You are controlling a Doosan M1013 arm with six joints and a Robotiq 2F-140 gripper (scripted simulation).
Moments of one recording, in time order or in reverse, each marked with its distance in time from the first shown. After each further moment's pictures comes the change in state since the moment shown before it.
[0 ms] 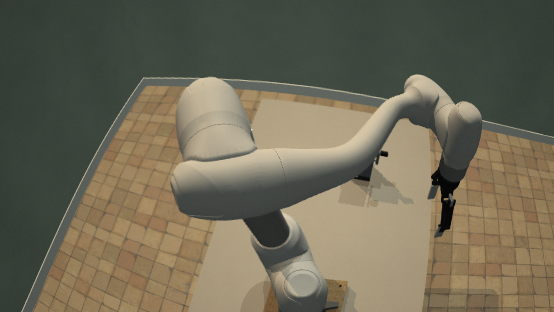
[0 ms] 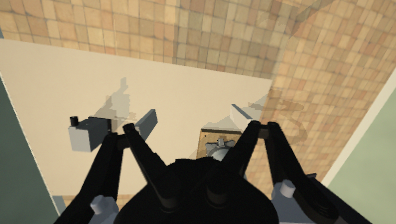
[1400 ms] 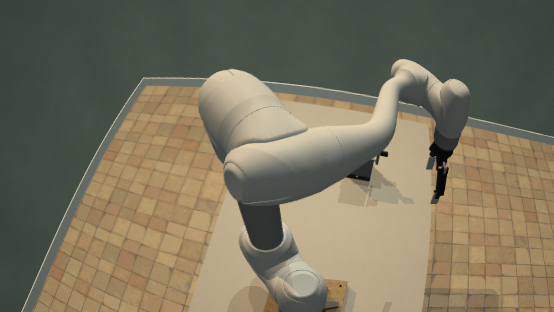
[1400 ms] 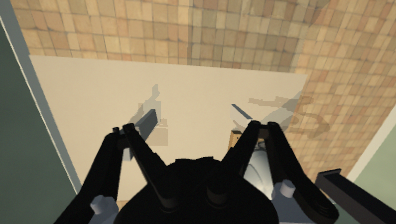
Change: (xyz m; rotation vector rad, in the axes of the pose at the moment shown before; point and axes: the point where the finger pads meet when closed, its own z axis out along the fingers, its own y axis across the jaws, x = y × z) arm 0.026 -0.148 0.029 0.026 -0.008 0.079
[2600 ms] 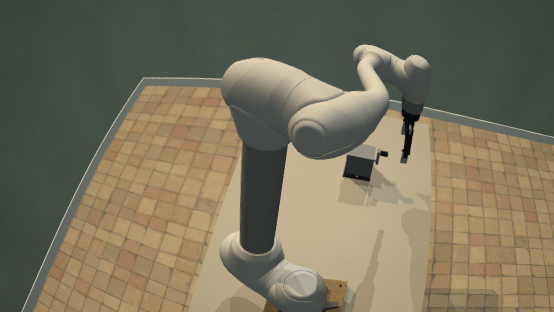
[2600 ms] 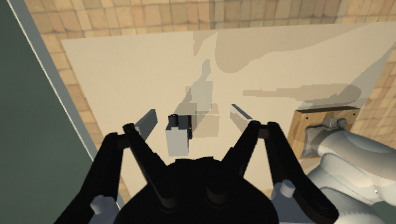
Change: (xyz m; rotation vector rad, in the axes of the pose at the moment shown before) arm -0.074 -0.242 0.075 0.031 -0.029 0.129
